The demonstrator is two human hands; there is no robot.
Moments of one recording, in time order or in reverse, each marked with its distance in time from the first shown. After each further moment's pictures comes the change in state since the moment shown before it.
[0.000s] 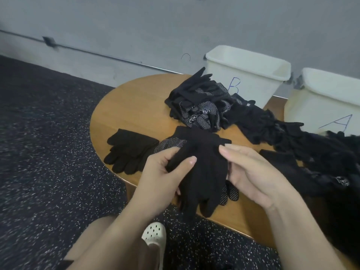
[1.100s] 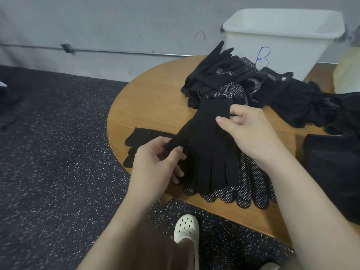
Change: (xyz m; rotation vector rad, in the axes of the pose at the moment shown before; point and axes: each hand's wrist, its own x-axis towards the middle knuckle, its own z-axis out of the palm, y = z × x) left_hand 0.028 -0.019 -0.055 0.301 0.164 -0.084; right_hand 0.093 0.019 0.011 -0.509 0.367 -0.256
